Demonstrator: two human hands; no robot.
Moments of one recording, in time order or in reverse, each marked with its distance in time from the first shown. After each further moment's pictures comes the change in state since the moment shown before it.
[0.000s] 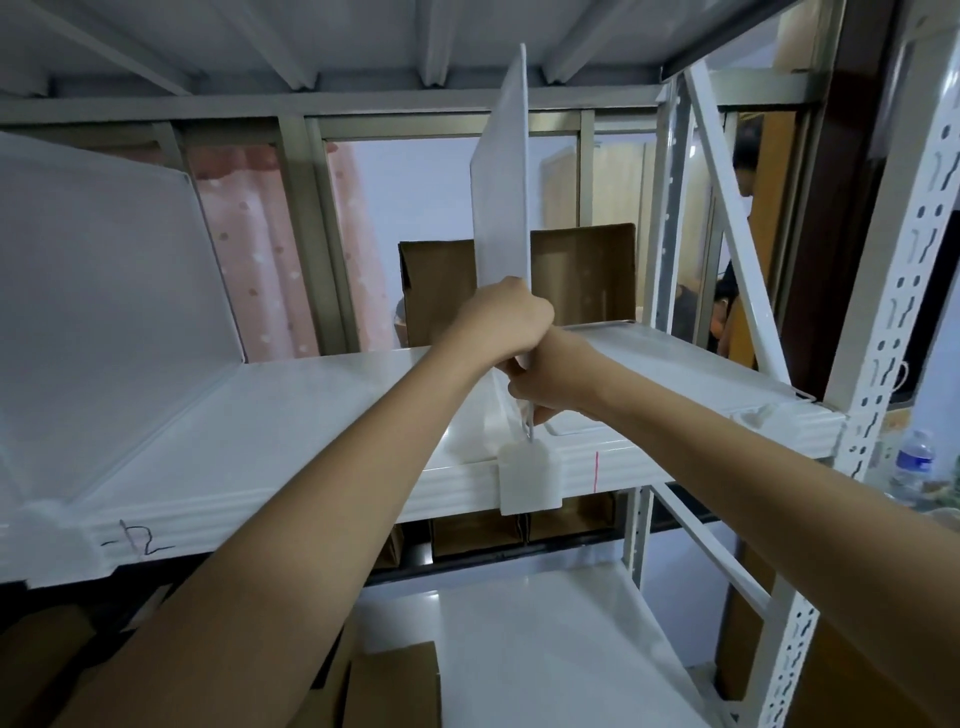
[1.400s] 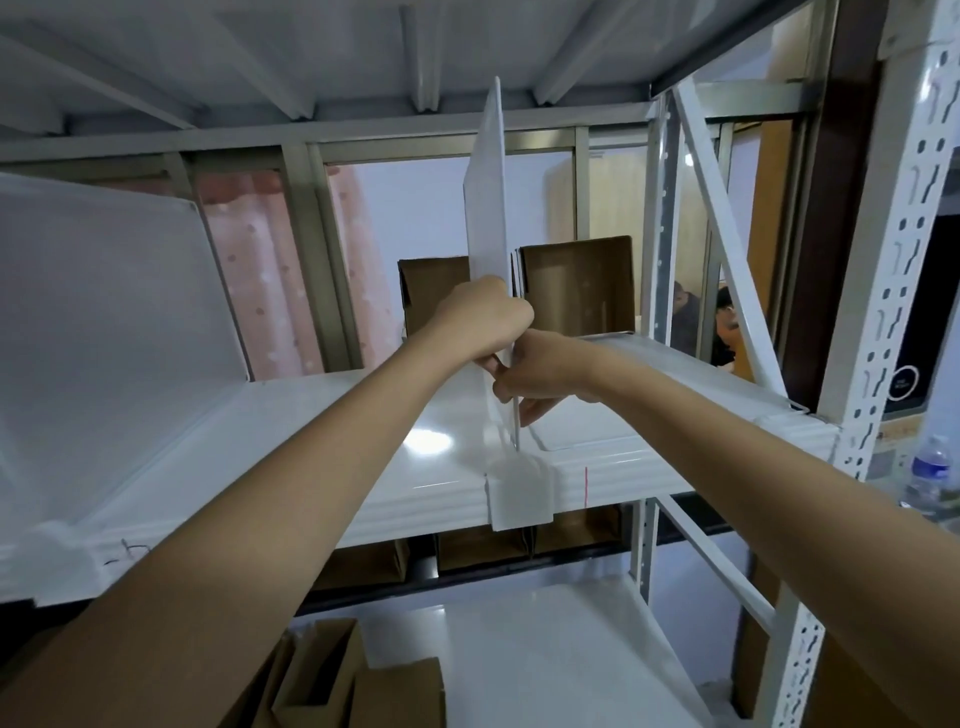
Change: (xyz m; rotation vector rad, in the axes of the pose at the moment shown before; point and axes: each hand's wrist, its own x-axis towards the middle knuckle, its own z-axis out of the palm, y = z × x) left_hand 0.012 0.005 -0.012 -0.046 0.029 -0.016; right_hand 0.004 -0.007 -0.029 0.082 -0.233 -0.005
